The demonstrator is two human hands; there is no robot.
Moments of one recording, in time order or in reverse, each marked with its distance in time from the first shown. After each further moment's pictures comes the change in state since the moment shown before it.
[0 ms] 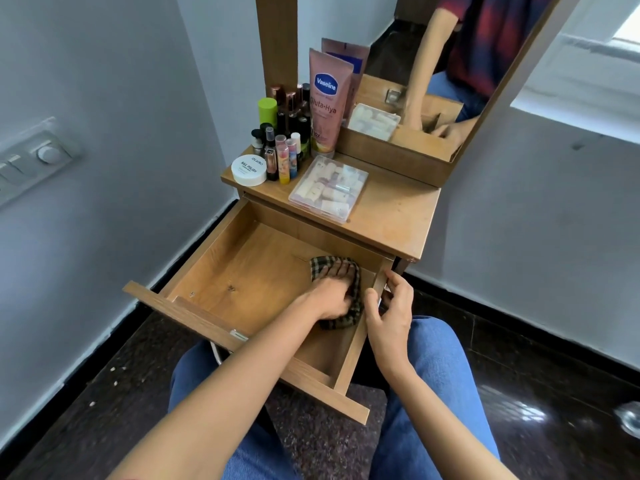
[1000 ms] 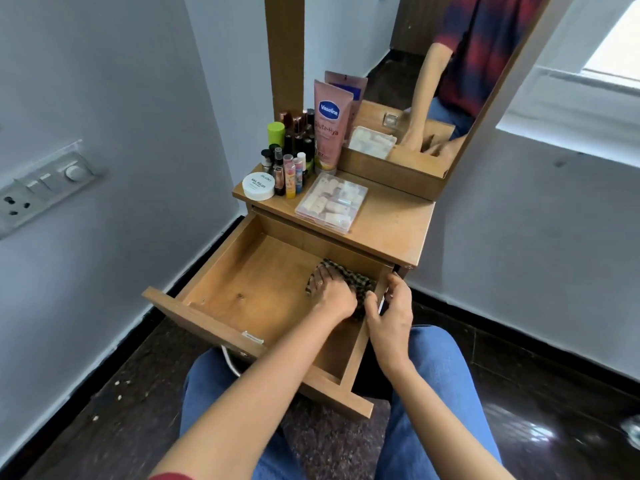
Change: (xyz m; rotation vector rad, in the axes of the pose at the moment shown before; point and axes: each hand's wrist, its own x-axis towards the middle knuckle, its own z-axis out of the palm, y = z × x) left_hand 0.002 0.017 0.006 -0.235 0.203 -0.419; right_hand 0.004 -0.006 0.000 -0.100 0.022 -0.047
